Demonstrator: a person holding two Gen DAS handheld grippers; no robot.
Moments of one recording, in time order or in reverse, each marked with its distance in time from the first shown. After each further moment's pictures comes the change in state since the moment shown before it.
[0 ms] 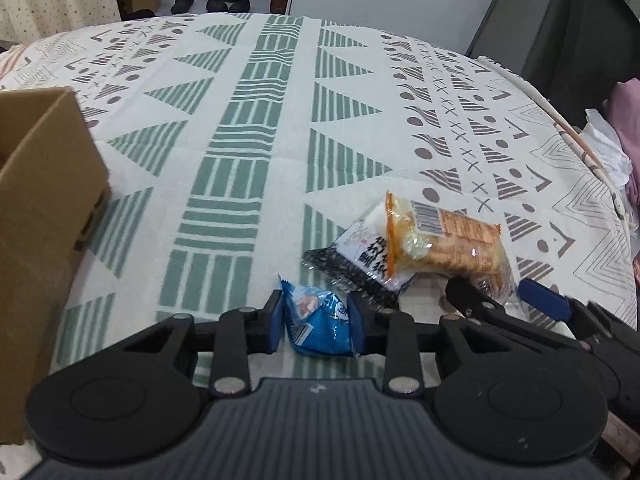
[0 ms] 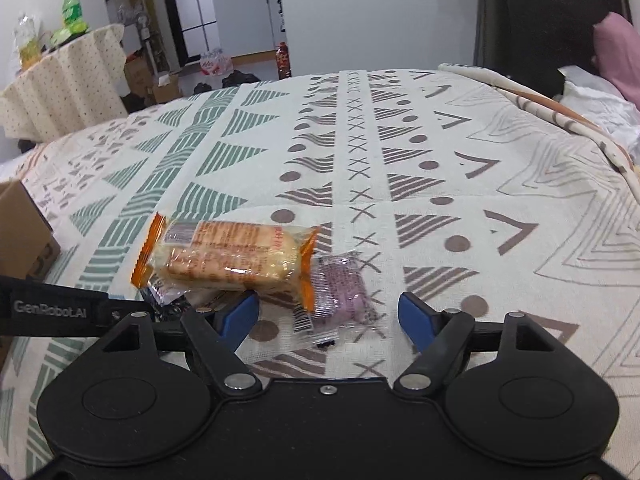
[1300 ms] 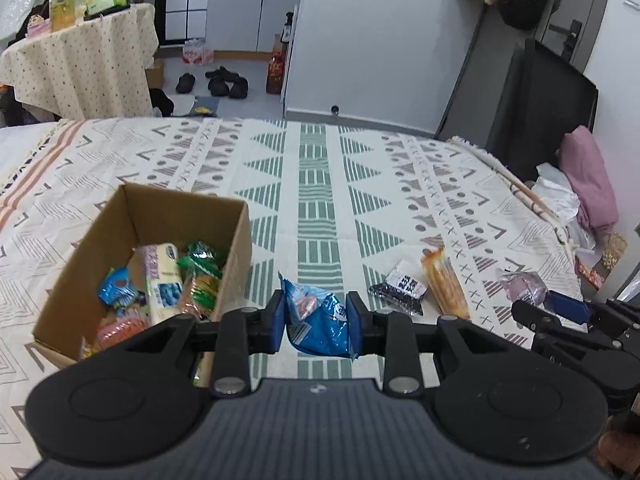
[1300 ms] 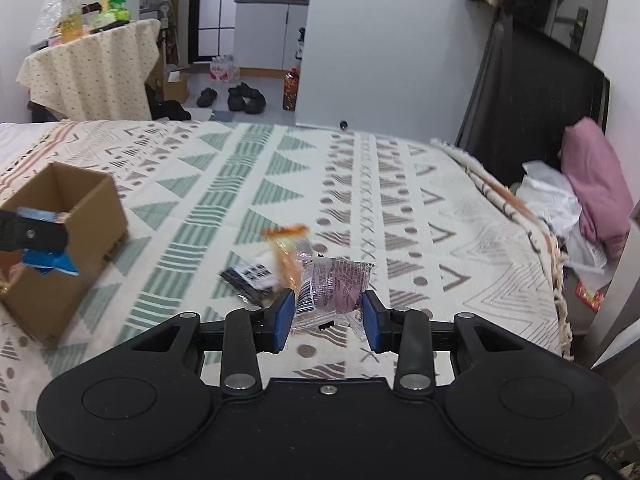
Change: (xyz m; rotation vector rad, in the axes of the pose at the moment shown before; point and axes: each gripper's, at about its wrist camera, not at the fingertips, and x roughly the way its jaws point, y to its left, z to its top) left arm -0.172 0.082 -0.013 0.066 -0.229 -0.041; right arm -0.143 0.075 0.013 -0.166 -0.085 -0.123
